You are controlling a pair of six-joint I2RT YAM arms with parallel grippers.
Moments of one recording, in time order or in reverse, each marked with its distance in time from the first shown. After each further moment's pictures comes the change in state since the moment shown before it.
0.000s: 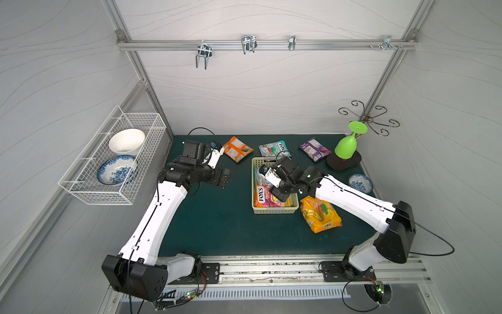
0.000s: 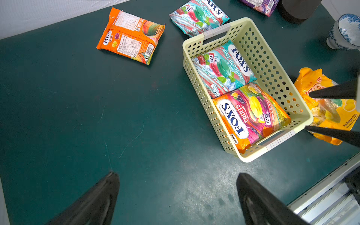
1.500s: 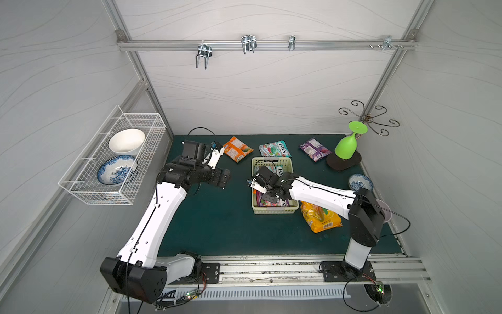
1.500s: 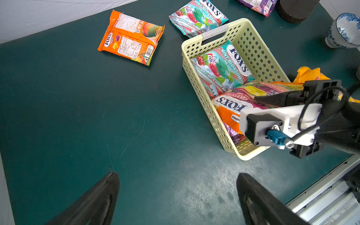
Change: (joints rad) left arm -0.147 0.030 0.119 -0.114 -0.089 0.135; right arm -0.064 -0.414 -0.091 -0.049 -0.231 0.069
